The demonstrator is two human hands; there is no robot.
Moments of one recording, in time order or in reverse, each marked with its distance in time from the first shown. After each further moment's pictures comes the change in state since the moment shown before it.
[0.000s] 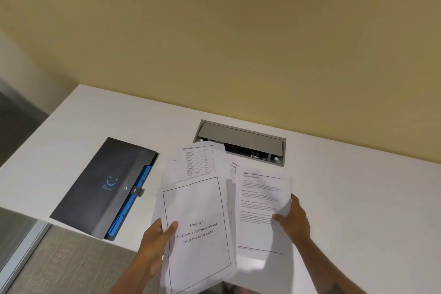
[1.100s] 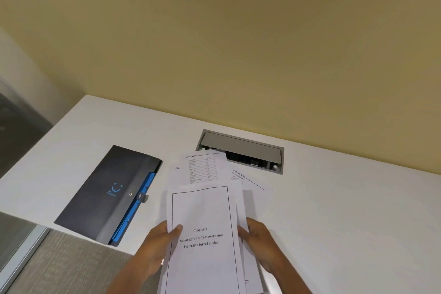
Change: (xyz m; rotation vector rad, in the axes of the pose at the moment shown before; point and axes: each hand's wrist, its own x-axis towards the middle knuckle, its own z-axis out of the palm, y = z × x) left_hand -0.032 0.040 -0.004 0.082 -0.145 -0.071; right_hand -0.129 -0.103 0.013 0.570 -0.528 -0.153
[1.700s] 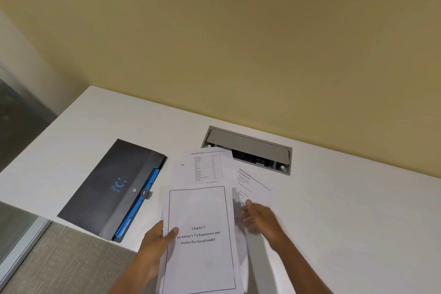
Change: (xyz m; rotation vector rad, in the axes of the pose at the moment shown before) left_hand 0.016 -0.017 -0.019 -0.029 0.145 0.055; right_hand 0.054 -0.018 -0.015 -0.124 0.121 0.092
